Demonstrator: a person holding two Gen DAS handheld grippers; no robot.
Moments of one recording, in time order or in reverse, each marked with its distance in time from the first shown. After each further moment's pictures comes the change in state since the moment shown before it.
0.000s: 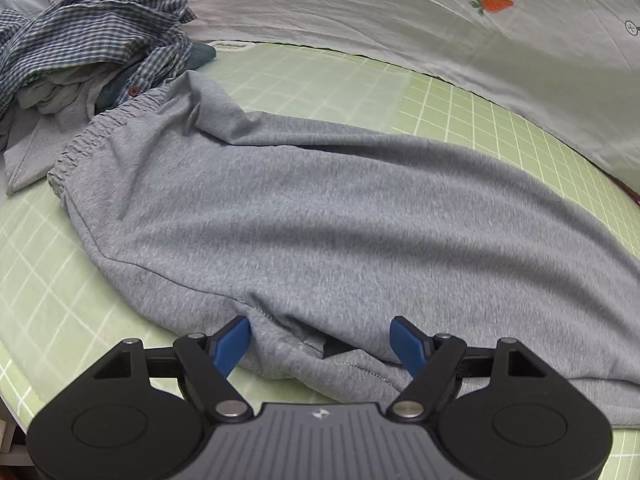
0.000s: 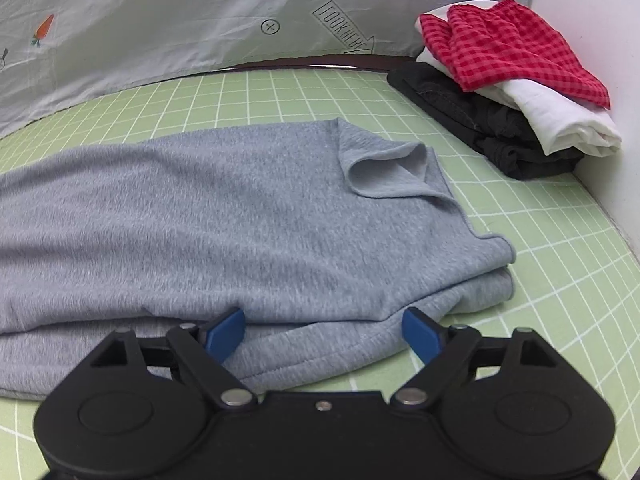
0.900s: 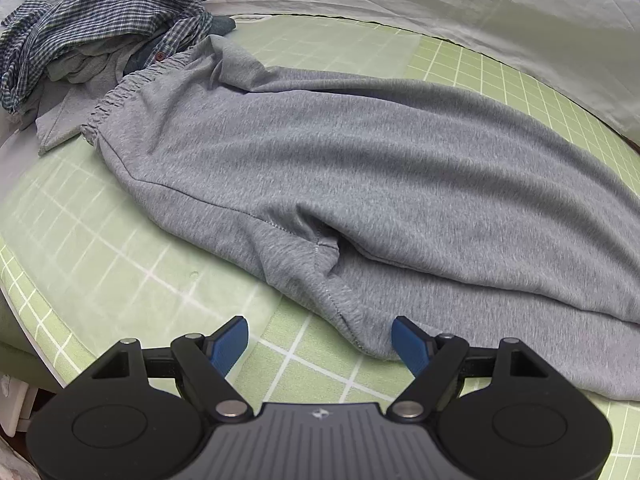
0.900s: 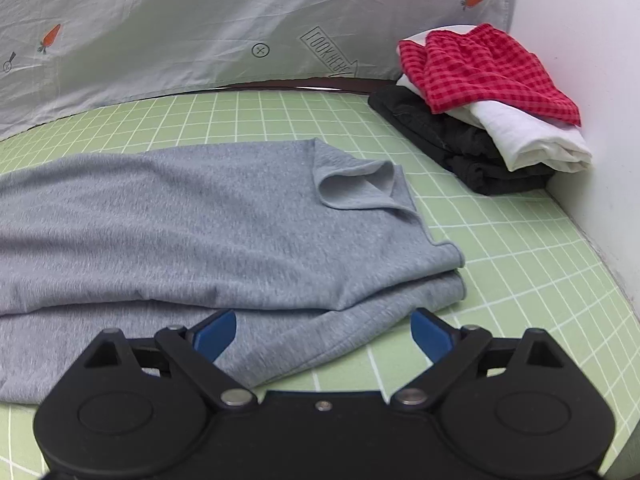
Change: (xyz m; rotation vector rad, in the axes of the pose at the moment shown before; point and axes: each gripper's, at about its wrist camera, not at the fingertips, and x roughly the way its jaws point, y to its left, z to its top) left arm -0.017 -0.014 -0.046 -0.015 0.048 0.086; right arm -0.025 -0.015 -0.010 -0.034 -0.055 -0.026
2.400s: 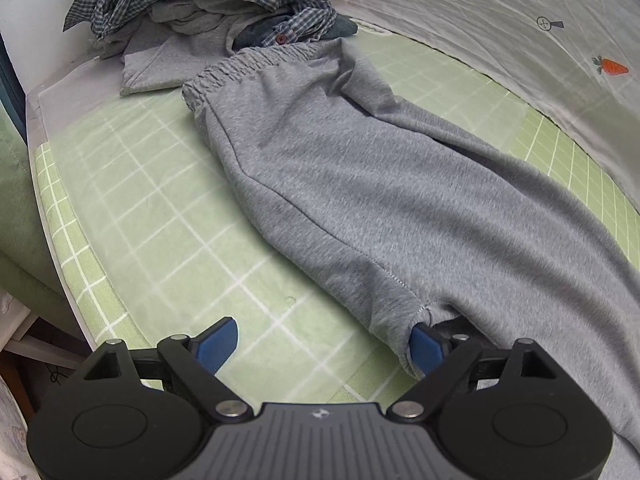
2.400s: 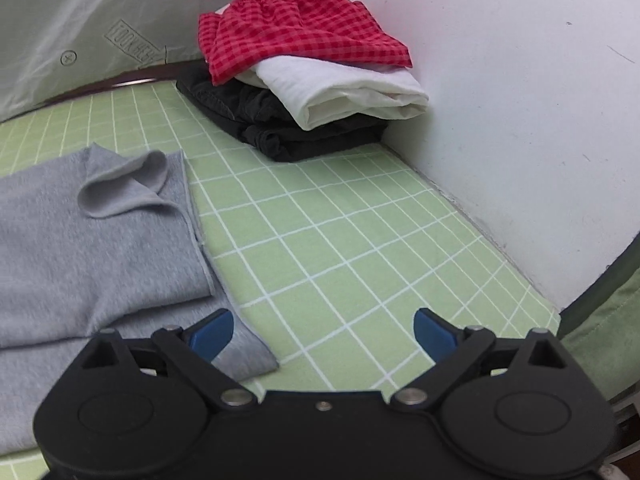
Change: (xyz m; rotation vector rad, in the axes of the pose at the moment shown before) left arm -0.009 0.065 0.023 -0.310 -0.027 0.060; right arm 0.003 -0.110 0.001 0.217 0.035 -0.343
